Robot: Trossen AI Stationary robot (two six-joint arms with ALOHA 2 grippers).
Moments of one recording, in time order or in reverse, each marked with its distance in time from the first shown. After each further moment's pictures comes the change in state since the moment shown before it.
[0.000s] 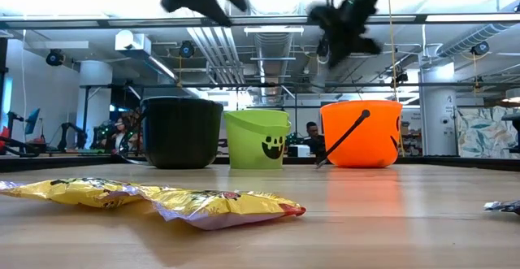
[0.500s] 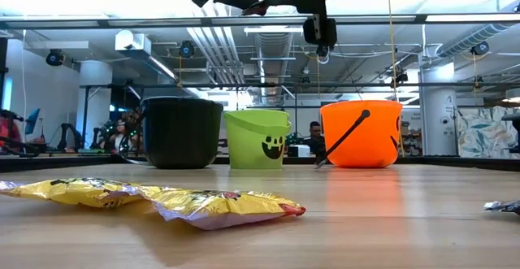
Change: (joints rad) left arm 0.019 0.053 -0.024 0.319 -0.164 0.280; right arm 0.292 -0.001 -0.169 0.622 -0.514 0.257
